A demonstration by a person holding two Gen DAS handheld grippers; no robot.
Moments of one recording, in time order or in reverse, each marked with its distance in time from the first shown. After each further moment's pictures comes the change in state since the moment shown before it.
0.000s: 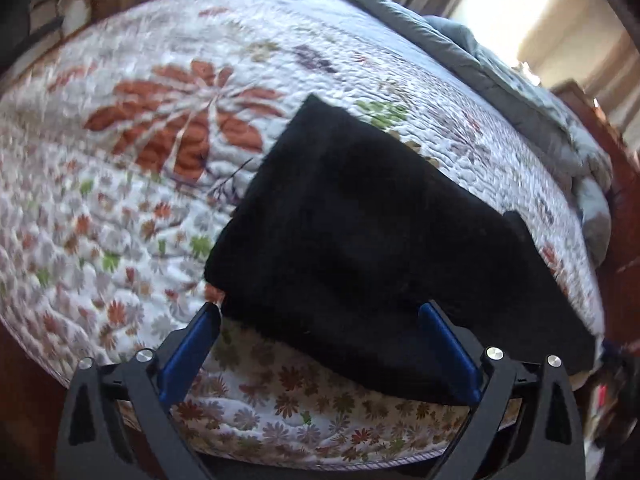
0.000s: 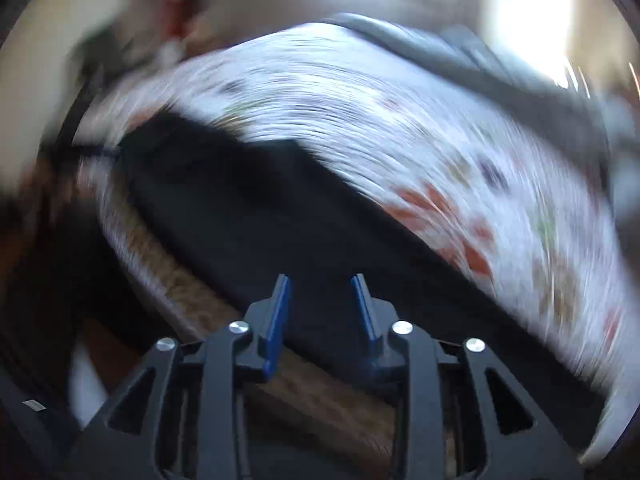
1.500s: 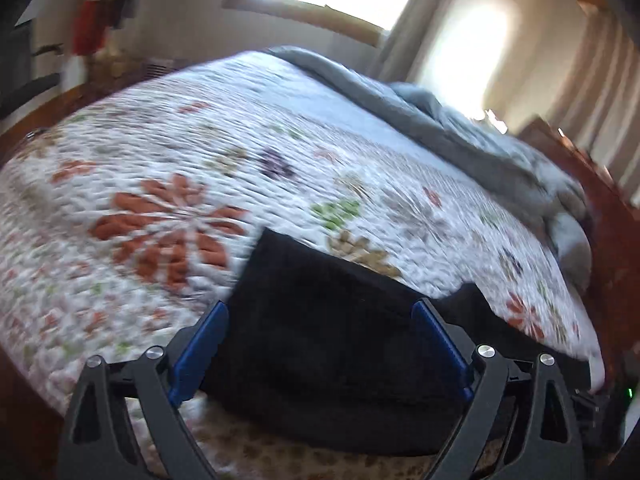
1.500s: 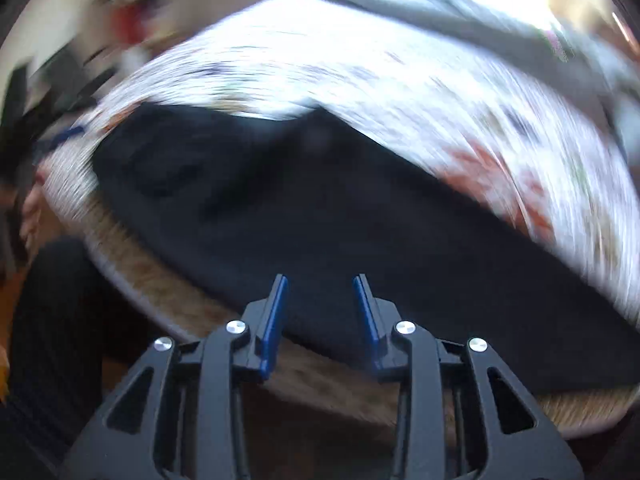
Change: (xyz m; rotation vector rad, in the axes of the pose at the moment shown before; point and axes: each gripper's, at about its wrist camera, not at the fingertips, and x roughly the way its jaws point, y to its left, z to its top) left arm -0.041 -0.046 0.024 0.130 -0.247 -0.051; right arm 0.071 -0.020 0.010 0.420 0.177 0.036
